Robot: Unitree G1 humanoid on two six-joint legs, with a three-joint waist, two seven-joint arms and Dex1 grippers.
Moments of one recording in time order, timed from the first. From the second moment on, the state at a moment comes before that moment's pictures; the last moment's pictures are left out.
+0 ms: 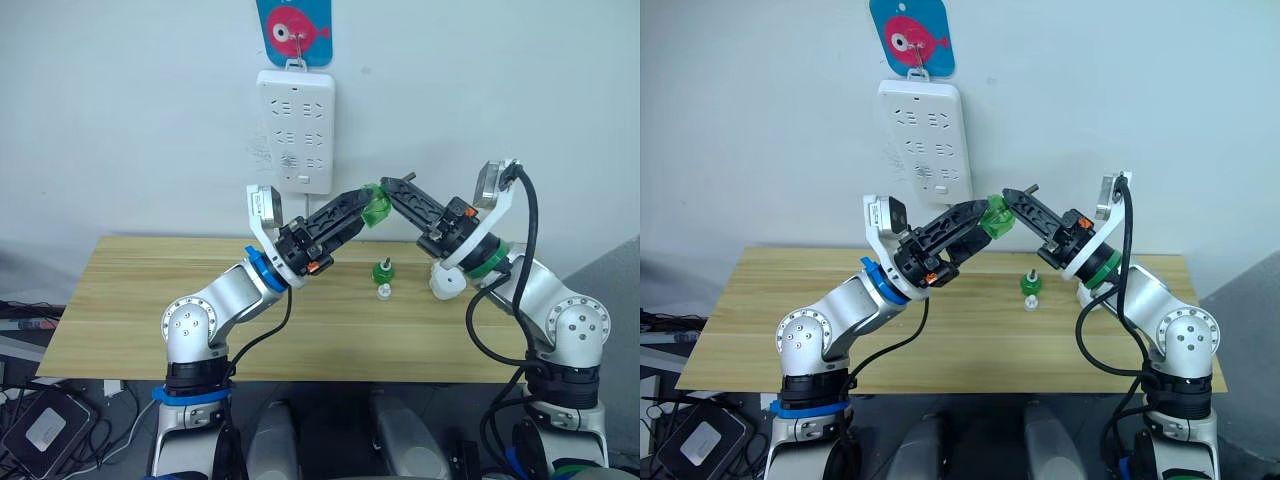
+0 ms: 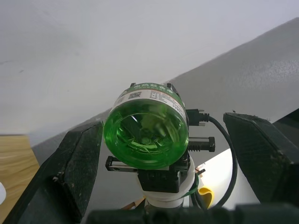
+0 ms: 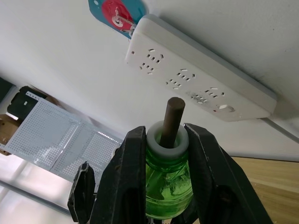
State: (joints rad) left arm -0.46 0.17 0.18 -0.15 -1.69 0.99 -0.13; right arm -0.46 -0.29 -0.17 -0.35 1.66 0.84 -0.10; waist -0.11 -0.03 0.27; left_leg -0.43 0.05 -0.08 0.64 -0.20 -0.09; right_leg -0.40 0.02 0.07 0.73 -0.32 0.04
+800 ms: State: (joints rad) left arm -0.44 0.19 0.14 -0.15 -1.71 0.95 -0.17; right arm -0.44 -0.34 -0.13 -0.37 1.71 0.79 -0.09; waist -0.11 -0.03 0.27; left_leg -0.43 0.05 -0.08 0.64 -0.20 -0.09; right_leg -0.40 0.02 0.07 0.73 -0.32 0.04
